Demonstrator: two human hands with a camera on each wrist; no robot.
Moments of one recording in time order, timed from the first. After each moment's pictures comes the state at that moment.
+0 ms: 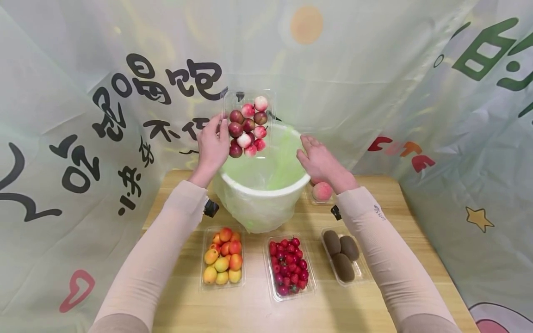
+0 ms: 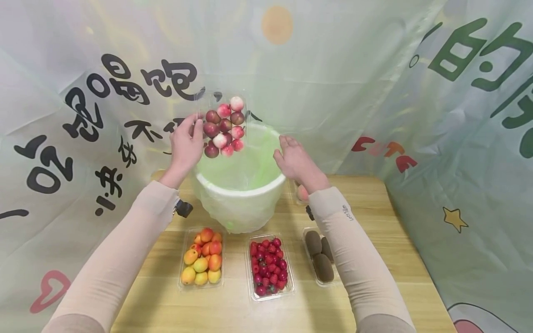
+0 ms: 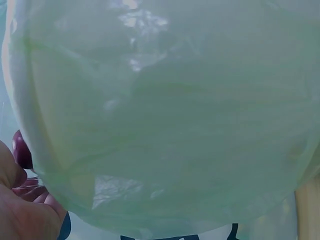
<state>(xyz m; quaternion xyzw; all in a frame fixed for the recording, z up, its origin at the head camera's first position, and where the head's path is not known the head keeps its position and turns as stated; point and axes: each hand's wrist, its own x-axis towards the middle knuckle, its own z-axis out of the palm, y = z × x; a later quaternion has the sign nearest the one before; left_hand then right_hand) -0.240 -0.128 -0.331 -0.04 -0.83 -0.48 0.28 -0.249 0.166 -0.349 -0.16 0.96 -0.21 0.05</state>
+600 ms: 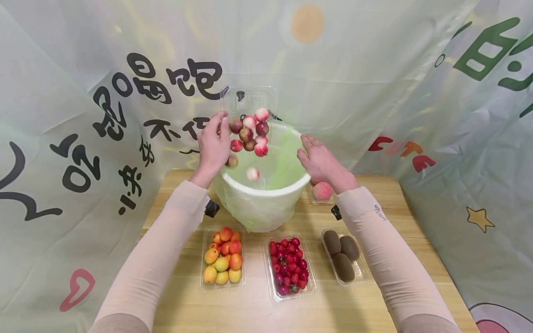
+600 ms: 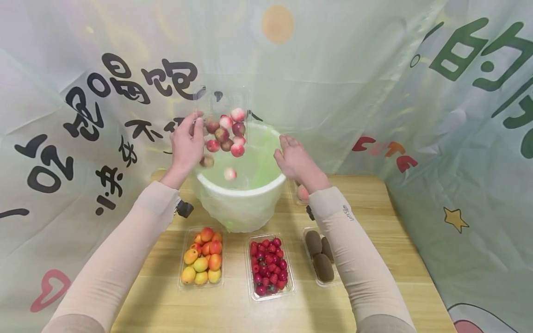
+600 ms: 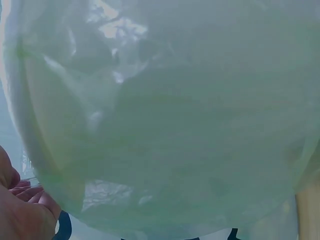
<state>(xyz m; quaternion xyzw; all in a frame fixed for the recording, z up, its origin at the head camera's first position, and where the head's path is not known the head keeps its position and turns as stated) -0.239 -0.126 -0.331 -0.06 -0.82 -0.49 0.30 -0.249 0.165 -0.349 -0.16 0.96 -0.21 0.05</state>
